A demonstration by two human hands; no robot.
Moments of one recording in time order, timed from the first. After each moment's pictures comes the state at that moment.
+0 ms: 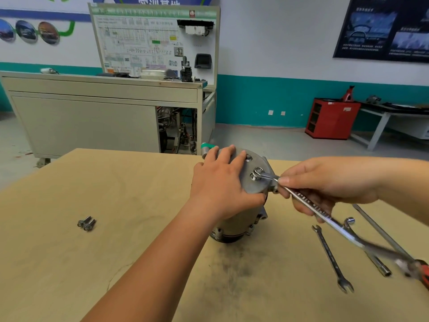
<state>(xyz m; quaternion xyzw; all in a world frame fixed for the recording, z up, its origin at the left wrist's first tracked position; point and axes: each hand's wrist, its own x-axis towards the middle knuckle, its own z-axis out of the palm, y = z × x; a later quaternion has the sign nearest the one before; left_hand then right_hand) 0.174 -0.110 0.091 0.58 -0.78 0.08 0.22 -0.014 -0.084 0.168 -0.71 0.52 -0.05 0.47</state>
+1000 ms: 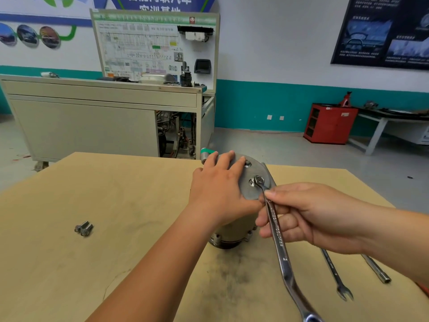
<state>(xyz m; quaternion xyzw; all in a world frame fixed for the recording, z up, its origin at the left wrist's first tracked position) 0.174 -0.106 0.096 0.59 -0.78 0.08 0.19 0.016 -0.049 0.139 -0.54 0.42 -0.31 0.66</state>
